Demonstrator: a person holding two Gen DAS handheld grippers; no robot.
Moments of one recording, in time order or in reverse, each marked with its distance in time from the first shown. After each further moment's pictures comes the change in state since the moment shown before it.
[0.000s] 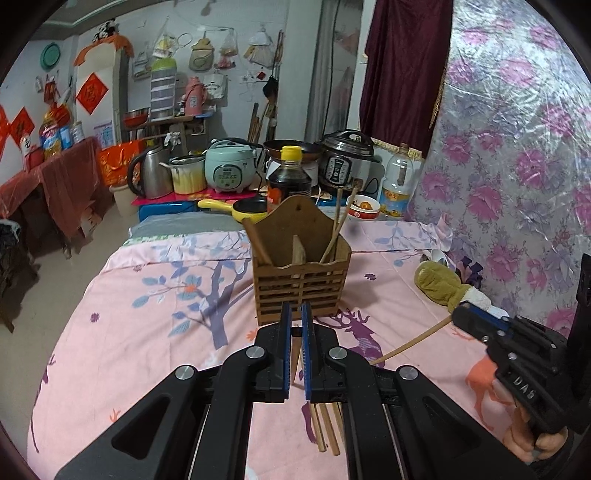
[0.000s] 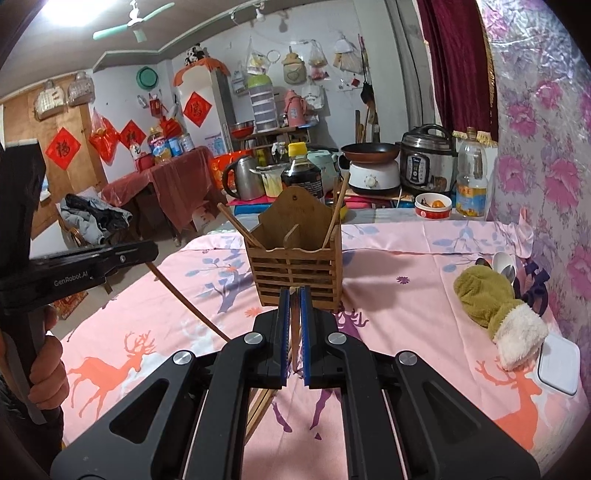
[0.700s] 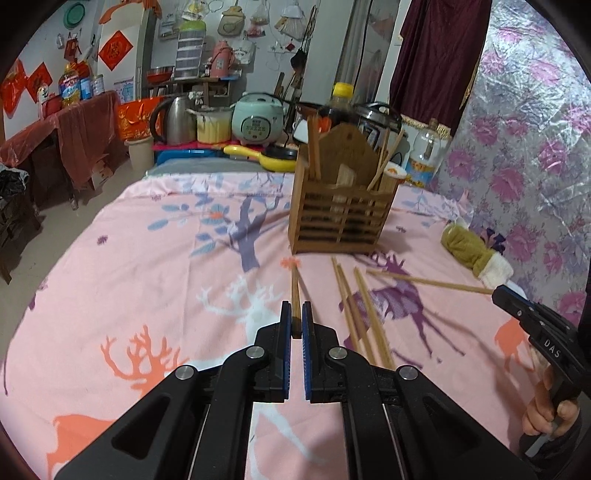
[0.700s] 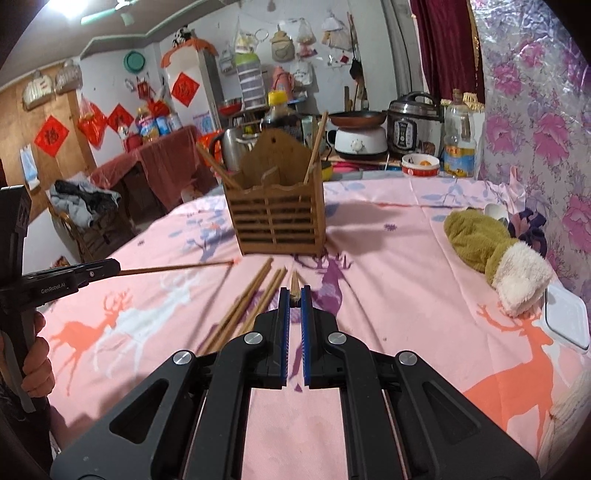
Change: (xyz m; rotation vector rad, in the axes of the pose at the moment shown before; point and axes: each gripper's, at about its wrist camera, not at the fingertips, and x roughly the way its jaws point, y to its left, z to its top) left arm 0.014 0.056 -0.083 -0.120 0.086 0.017; right arm 0.006 -0.021 -0.059 0.027 0.068 -0.028
